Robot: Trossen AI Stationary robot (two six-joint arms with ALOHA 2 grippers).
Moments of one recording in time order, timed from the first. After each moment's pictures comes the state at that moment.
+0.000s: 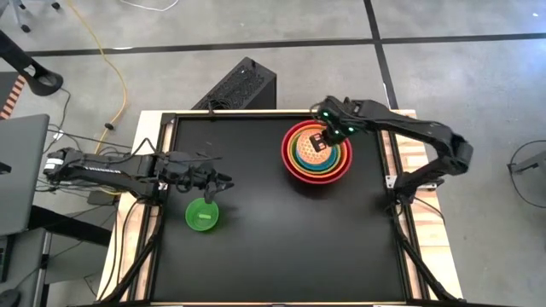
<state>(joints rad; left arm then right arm) -0.03 0.82 0.61 -0.17 -0.09 -0.66 -0.49 1.42 1.30 -1.00 -0.02 0.57</state>
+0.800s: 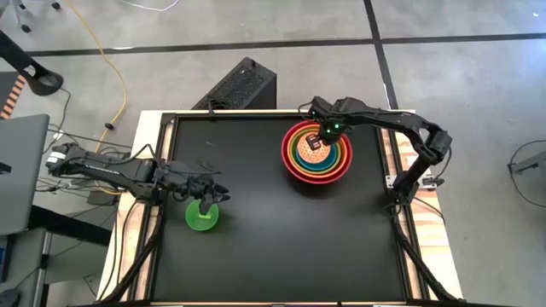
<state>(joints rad) -0.15 0.82 0.61 -0.24 -0.09 -0.69 -0.61 1.63 1.26 -0.98 -0.02 0.50</state>
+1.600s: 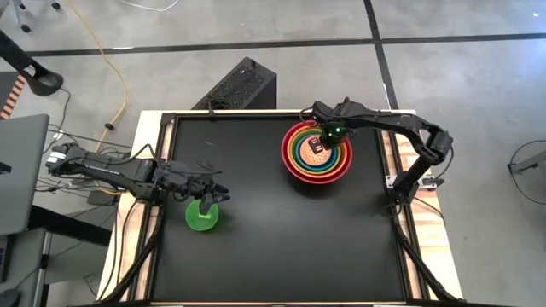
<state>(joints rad) -0.15 0.82 0.61 -0.23 -0.09 -0.72 -0.59 1.62 1.21 -0.98 0.00 0.52</state>
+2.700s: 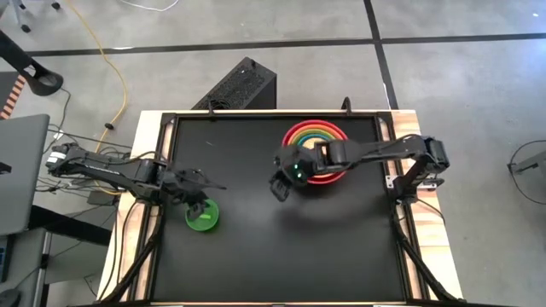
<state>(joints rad) -0.15 0.82 0.61 -0.71 -0.01 -0.63 0.05 1.64 1.55 -0.64 0.05 0.63</state>
